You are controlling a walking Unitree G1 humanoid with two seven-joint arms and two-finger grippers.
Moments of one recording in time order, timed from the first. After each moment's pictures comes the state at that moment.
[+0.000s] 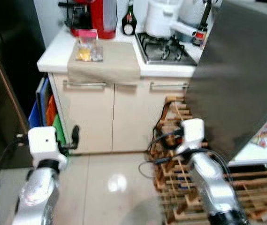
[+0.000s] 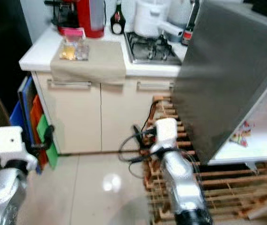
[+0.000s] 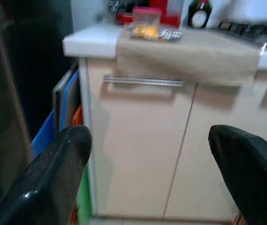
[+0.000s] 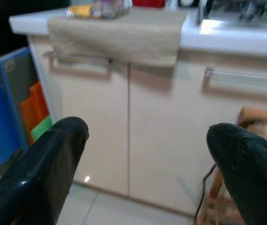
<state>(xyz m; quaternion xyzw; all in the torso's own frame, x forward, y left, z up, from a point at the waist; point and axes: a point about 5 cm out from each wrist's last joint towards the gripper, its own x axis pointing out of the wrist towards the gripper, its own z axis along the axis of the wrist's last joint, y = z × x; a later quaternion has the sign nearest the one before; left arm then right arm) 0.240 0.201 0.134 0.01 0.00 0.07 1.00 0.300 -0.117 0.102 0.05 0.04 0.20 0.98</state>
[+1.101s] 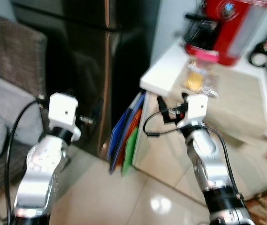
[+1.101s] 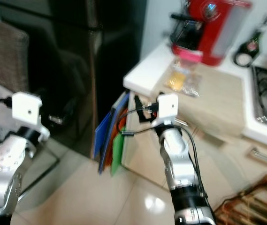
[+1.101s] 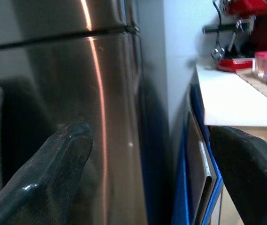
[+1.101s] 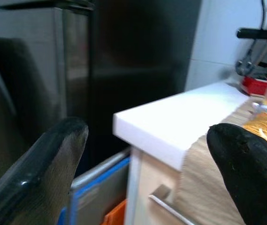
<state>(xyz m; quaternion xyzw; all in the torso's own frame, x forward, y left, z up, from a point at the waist) 0.279 0.173 0.175 0.08 -0.08 -0.13 0.98 0.329 -0.126 0.140 0.02 -0.08 0.12 0.99</state>
